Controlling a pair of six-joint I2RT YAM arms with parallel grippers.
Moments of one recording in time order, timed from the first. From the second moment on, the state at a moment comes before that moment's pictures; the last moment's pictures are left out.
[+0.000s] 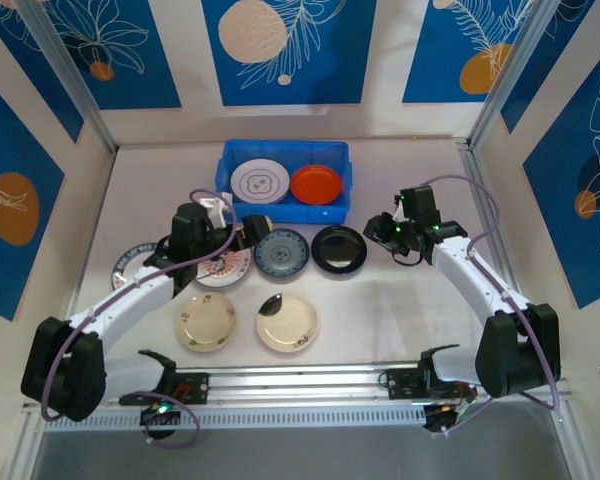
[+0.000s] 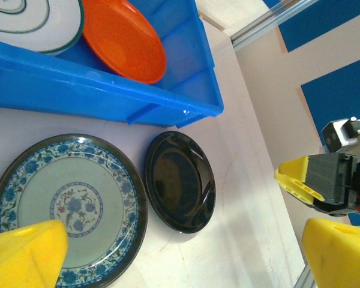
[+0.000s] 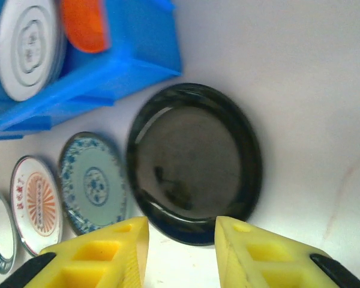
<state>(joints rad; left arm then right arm) -0.42 1.23 0.69 0.10 0.42 -0.74 0.19 1.29 0.88 -0.53 -0.29 0.69</state>
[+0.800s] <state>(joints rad) -0.50 1.51 0.77 0.32 0.46 -0.81 0.13 1.59 0.84 -0.48 -0.43 0.66</state>
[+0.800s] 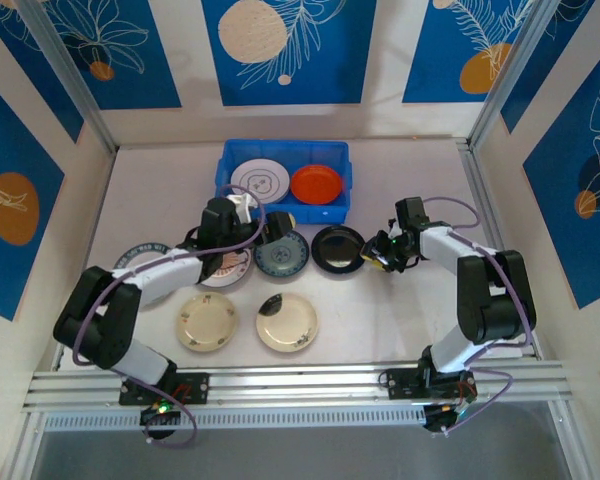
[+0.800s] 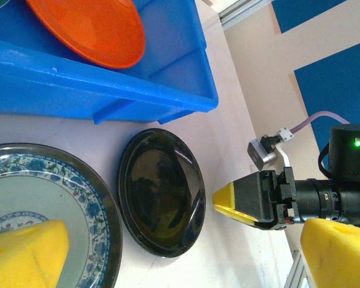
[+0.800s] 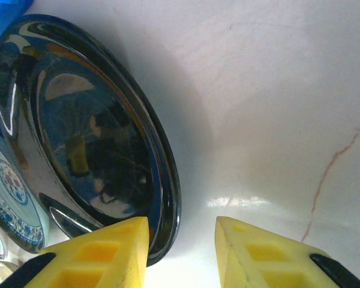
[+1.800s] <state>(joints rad) -0.58 1.67 0.98 -0.03 0.44 -0.71 0.13 1.71 0.88 -0.36 -0.52 0.66</state>
